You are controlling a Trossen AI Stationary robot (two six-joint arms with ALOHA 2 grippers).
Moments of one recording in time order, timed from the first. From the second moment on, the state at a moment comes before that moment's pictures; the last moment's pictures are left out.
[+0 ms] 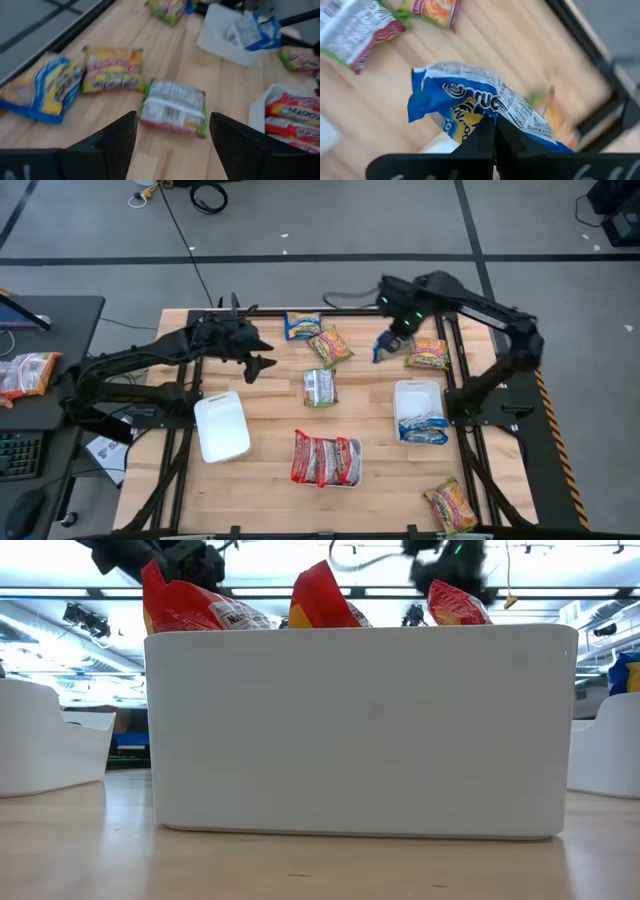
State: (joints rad) left arm 0.42 1.00 0.79 -0.35 0.20 -0.11; right arm -0.47 1.53 1.65 -1.48 0.09 0.28
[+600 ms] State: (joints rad) left arm 0.37 1.05 0.87 -0.23 0.15 -0.12; right arm 0.07 1.14 1.13 -1.57 0.23 1.19
